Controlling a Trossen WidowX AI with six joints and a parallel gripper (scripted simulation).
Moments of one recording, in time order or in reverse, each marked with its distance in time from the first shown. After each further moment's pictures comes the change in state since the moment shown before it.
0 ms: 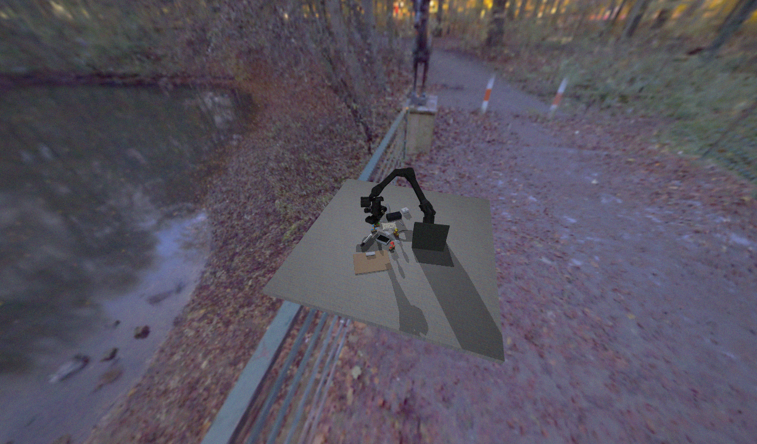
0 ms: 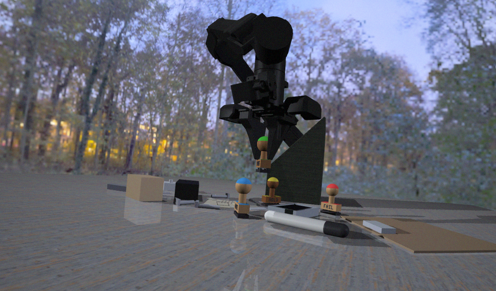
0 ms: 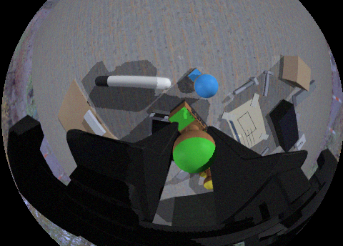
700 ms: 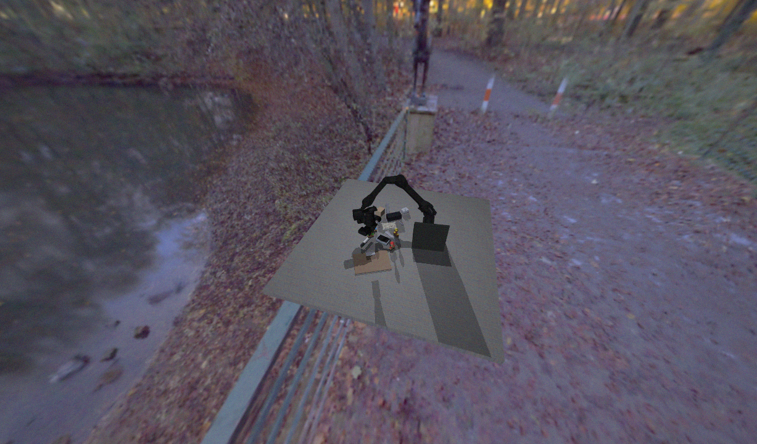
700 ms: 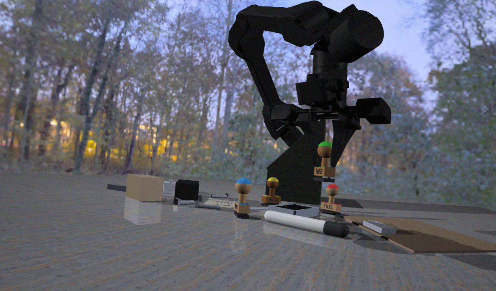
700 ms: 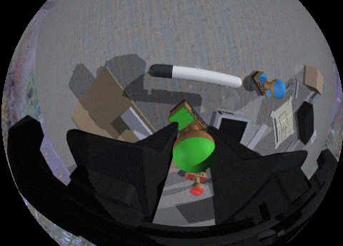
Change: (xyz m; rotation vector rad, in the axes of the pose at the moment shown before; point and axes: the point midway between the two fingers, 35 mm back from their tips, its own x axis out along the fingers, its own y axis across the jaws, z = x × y) arm 0.005 0.107 -0.019 0.003 -0.005 -0.009
